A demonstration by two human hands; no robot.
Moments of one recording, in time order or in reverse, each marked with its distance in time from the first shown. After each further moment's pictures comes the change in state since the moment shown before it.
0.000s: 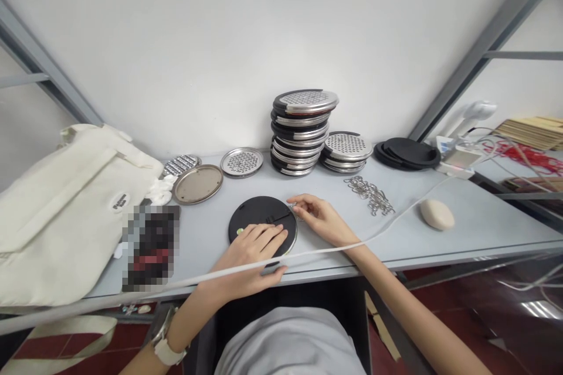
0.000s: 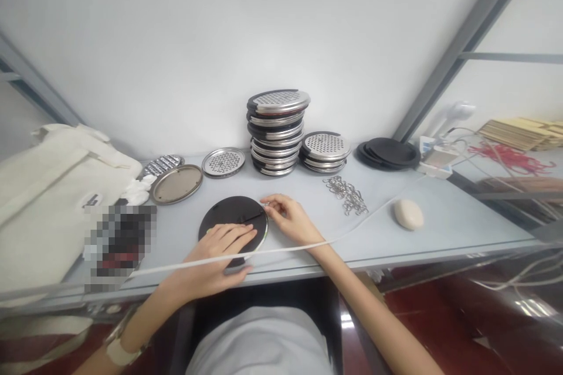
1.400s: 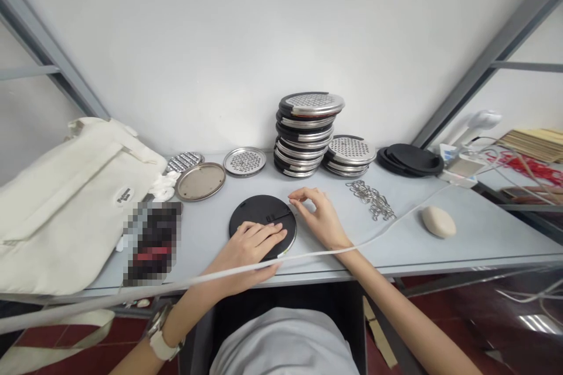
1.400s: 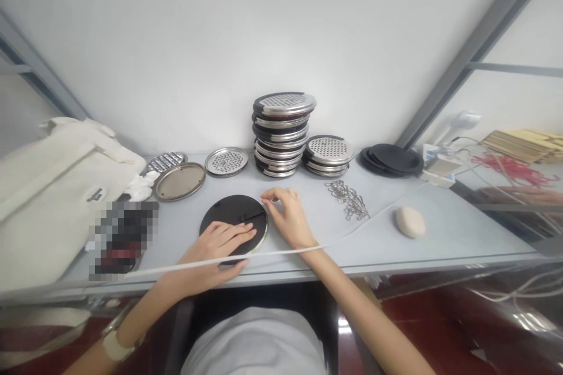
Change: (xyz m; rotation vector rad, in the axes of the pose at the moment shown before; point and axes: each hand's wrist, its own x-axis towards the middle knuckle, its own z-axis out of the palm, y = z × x) left_hand -0.004 -0.005 -0.001 -0.078 -0.019 -0.060; right_hand 0.008 -0.014 0.010 -0.326 0.207 -0.160
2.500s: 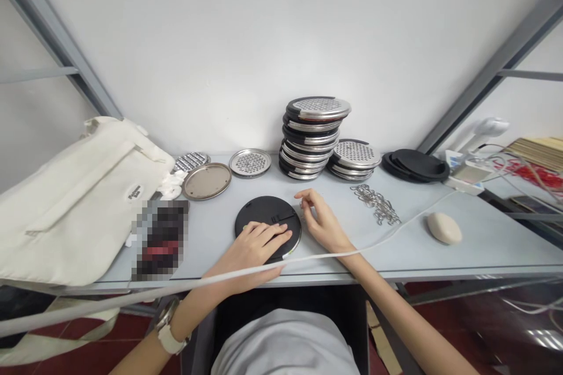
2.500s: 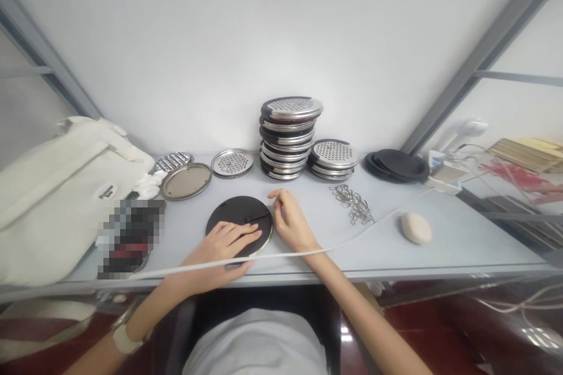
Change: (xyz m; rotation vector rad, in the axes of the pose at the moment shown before) left_hand 0.000 0.002 -0.001 0.036 0.036 -0.001; right_hand -0.007 0.003 0.005 0.076 -0.043 -0.036
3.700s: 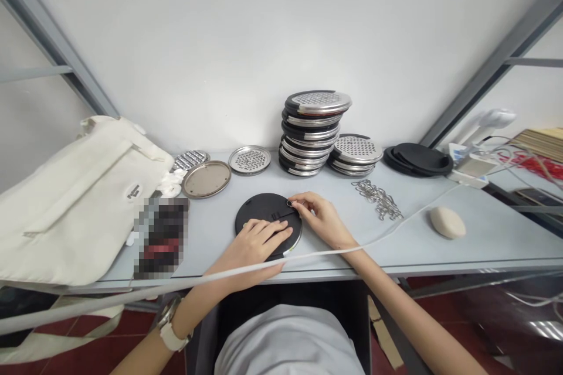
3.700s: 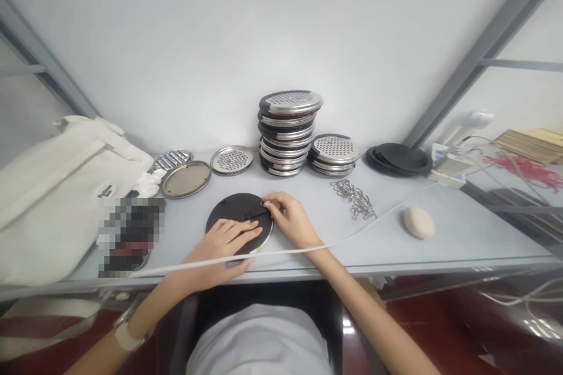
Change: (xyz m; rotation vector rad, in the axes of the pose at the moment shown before) left_hand 0.000 0.000 0.001 0.004 -0.029 -0.011; right_hand 0.003 0.003 0.001 0.100 -0.076 0.107
